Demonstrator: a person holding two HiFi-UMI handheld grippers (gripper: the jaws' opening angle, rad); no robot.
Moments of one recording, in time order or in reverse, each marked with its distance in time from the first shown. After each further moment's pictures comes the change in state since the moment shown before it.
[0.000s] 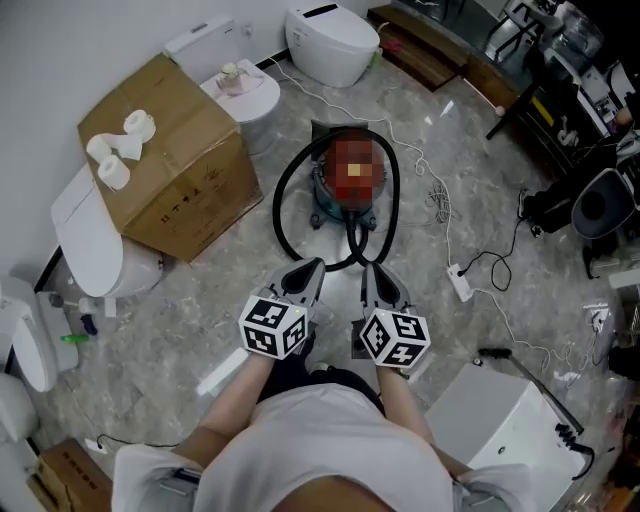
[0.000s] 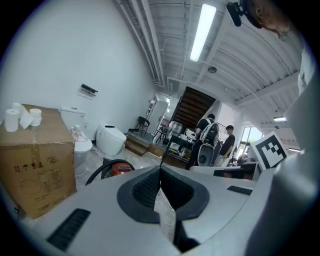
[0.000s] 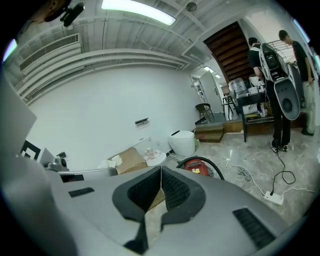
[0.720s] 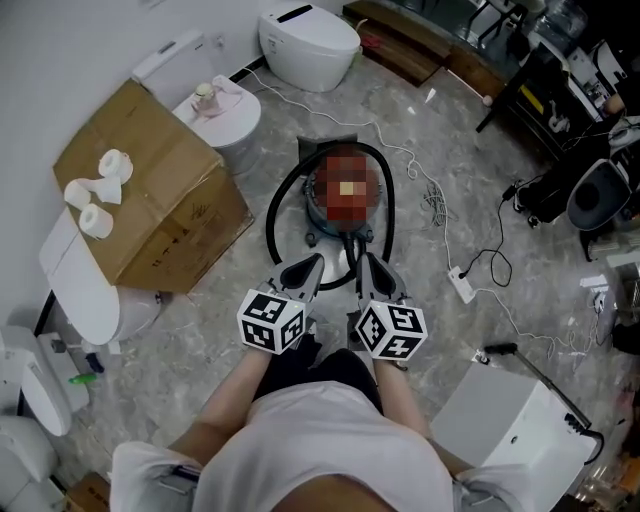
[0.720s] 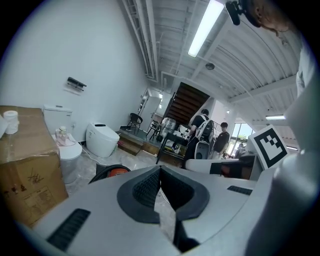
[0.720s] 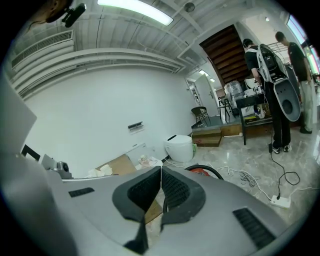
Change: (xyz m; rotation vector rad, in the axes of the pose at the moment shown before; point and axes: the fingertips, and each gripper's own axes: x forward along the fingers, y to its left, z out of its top) left arm 0.085 0.079 0.051 0.047 0.055 -0.106; right arm 0.117 -0.001 0.049 0.023 -0.050 -0.063
